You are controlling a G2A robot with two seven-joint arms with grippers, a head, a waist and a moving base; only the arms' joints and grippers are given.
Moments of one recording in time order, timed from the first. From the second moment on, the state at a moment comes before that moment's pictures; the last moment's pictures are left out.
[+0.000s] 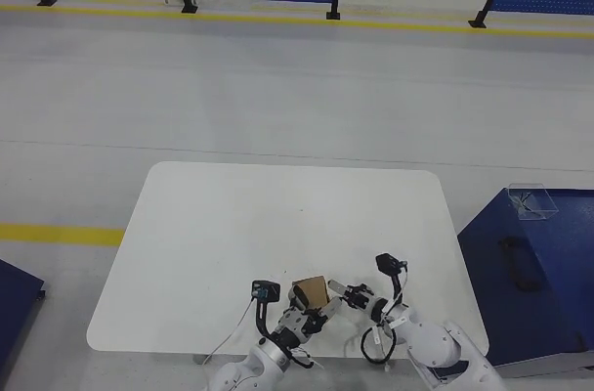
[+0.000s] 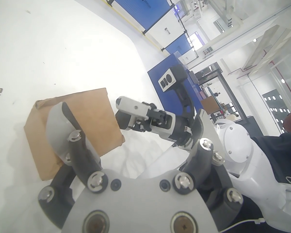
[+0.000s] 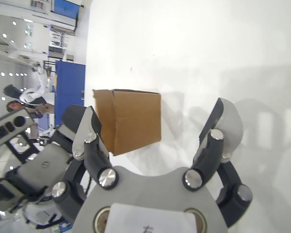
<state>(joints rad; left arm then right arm) 1.48 -1.42 -0.95 -1.62 0.70 -0.16 0.00 -1.44 -1.05 1.20 -1.67 -0.20 0.04 0.44</state>
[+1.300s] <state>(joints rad) 1.54 -1.40 -1.00 -1.69 0.69 -0.22 0.16 -1.40 -1.09 1.16 -1.66 -0.20 0.20 0.40</state>
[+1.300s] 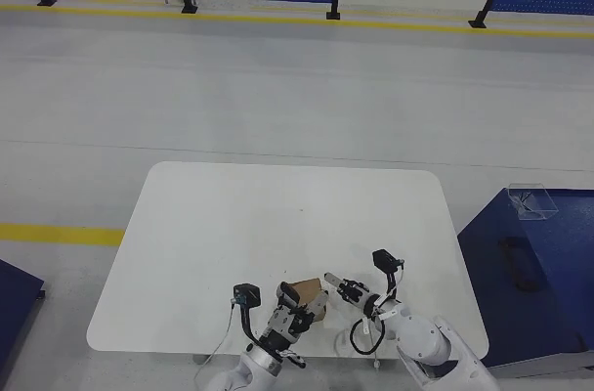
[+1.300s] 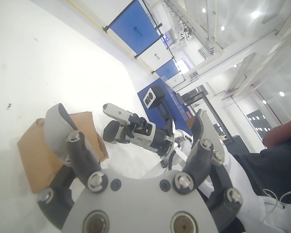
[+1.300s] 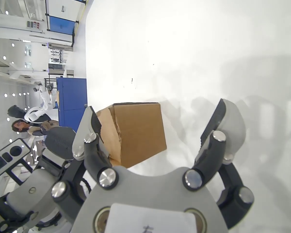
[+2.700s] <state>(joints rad) 1.32 -1.30 -1.11 -1.54 1.59 -0.65 -0.02 -1.29 -1.14 1.03 -1.58 -0.44 0.25 0.37</state>
